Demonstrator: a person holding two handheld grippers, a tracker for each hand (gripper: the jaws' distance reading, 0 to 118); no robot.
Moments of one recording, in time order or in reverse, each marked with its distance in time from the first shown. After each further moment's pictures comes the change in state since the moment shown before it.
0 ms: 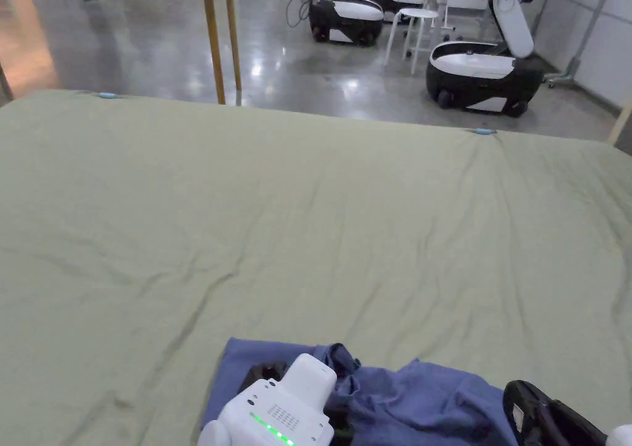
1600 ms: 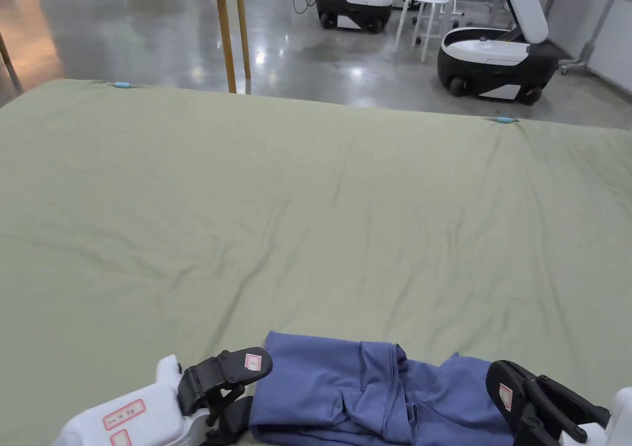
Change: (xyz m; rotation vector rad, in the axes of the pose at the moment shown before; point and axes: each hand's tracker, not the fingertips) left arm -0.186 -0.120 -0.011 0.168 -0.990 1.332; right arm -0.051 0.016 -0.025 -0.064 0.149 -0.057
